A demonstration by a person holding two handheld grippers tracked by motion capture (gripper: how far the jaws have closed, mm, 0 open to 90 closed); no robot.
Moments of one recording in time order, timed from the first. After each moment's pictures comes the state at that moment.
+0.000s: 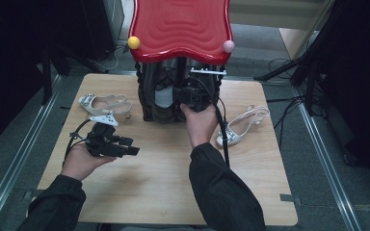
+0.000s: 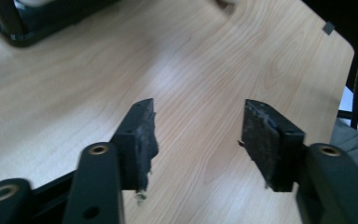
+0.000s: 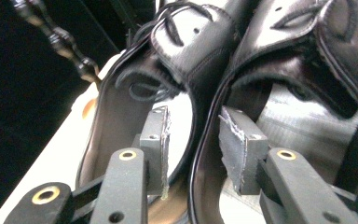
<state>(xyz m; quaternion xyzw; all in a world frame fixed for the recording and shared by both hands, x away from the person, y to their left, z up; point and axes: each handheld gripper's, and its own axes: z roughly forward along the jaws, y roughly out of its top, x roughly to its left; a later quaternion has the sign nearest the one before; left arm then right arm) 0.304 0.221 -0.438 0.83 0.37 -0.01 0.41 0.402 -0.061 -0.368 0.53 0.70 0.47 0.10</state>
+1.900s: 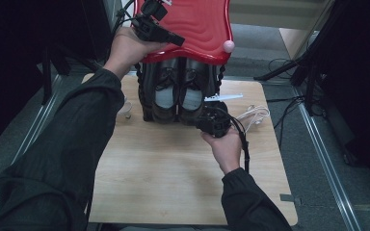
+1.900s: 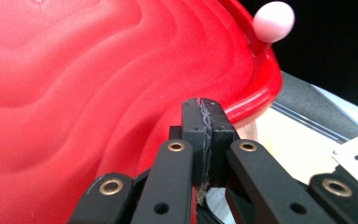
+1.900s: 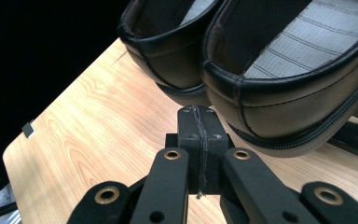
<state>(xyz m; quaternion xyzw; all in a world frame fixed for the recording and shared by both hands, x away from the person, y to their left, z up) 0.484 0.110 -0.228 0.84 0.29 0.09 0.44 0.360 -0.117 -0.403 0.42 0.78 0.46 0.01</state>
